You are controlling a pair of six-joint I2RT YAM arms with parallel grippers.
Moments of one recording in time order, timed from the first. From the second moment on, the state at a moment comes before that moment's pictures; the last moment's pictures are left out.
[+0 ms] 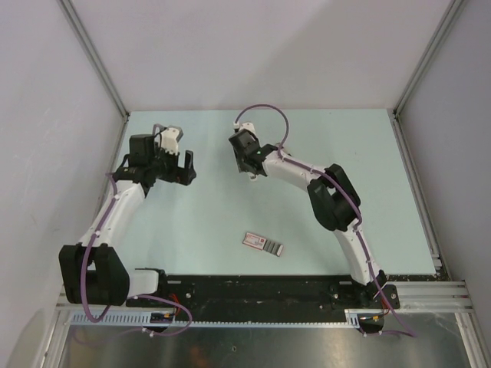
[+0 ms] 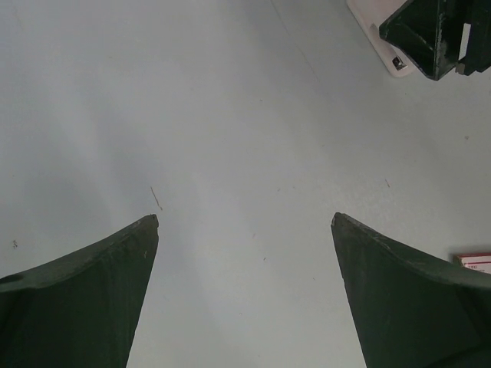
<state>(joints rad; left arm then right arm) -0.04 1.28 1.01 -0.44 0.32 0.16 0.75 2.26 1.84 -0.40 0.38 0.32</state>
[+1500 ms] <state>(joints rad) -0.04 1.18 0.94 -0.45 0.33 0.22 0.75 2.27 1.90 -0.57 0.35 0.36</state>
